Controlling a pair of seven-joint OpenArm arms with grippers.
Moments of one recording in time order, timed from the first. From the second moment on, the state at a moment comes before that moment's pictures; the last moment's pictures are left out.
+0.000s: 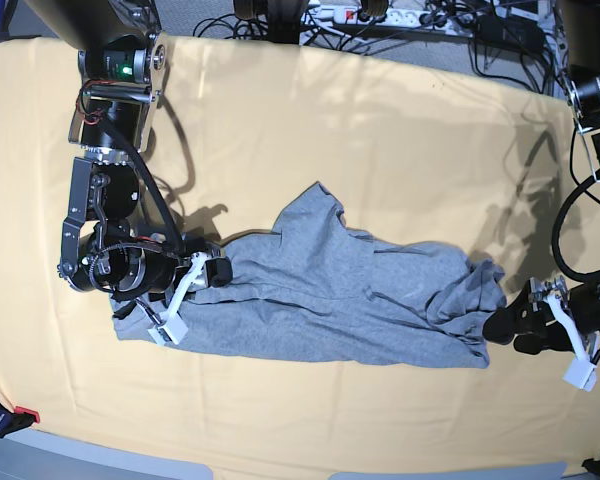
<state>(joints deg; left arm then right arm) -29.1 -36.3 -9.2 74.6 -69.3 -38.9 75.3 20.9 3.7 10.4 78.6 30.6 34.1 -74.5</state>
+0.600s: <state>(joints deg) -29.1 -36.3 -9.2 74.6 -69.3 -38.9 75.3 22.0 3.7 10.4 80.2 41.8 40.7 -82.7</state>
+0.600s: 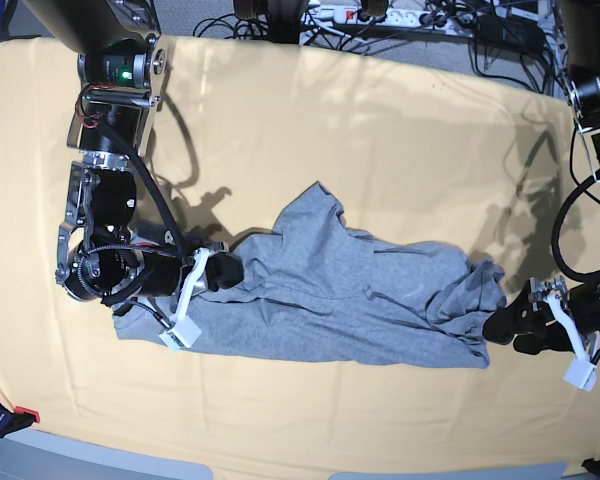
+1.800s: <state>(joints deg) -29.1 -36.6 -9.2 74.6 -87.2 -40.9 81.5 1.6 32.6 10.3 110.0 69.5 41.6 -82.9</state>
